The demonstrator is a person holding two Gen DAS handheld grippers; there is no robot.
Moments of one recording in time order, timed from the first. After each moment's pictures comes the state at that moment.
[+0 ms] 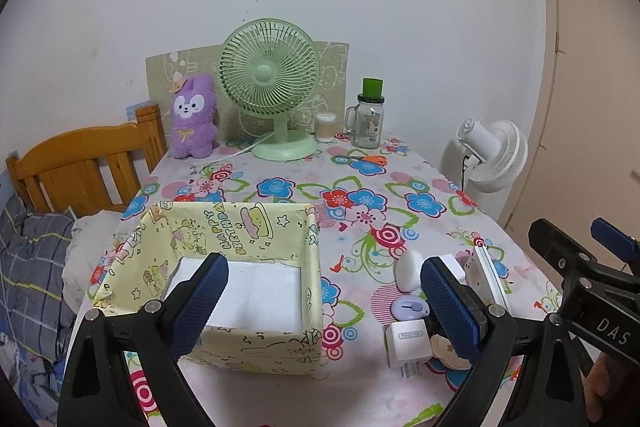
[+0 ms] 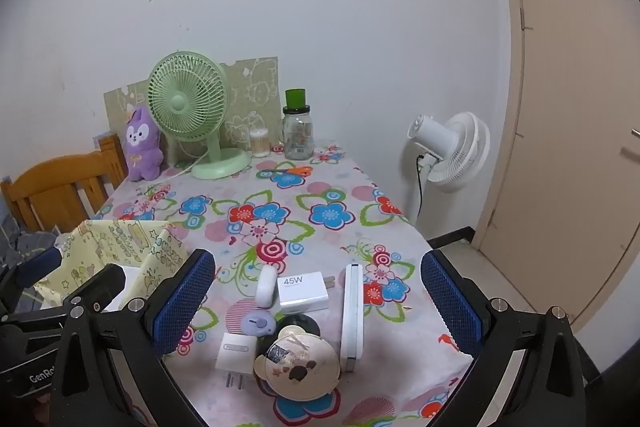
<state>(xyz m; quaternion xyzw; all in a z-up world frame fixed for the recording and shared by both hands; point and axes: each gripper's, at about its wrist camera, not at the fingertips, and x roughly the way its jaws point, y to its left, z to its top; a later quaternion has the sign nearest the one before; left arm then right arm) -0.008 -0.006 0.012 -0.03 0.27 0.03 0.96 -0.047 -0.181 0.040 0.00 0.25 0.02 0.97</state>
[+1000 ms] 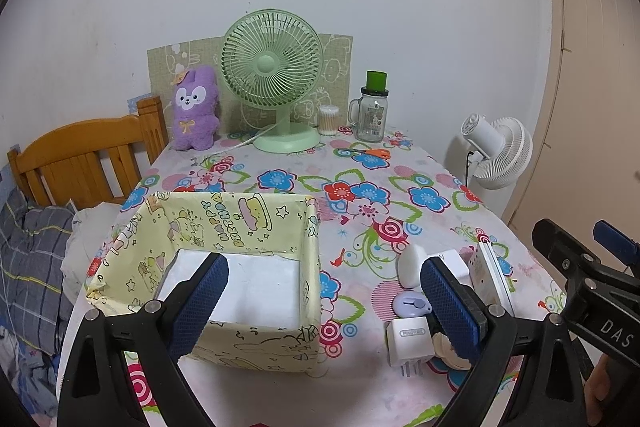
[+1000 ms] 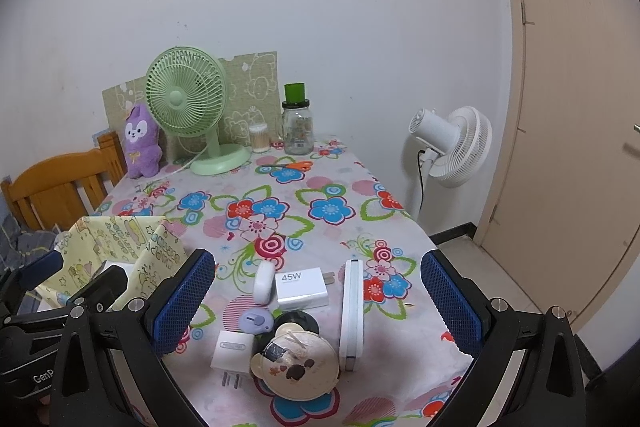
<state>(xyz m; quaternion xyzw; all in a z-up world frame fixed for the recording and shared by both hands) -0.003 -0.005 0.007 -0.04 0.28 0.04 0.96 -0.045 -0.183 0.033 0.01 0.27 0.02 0.96</state>
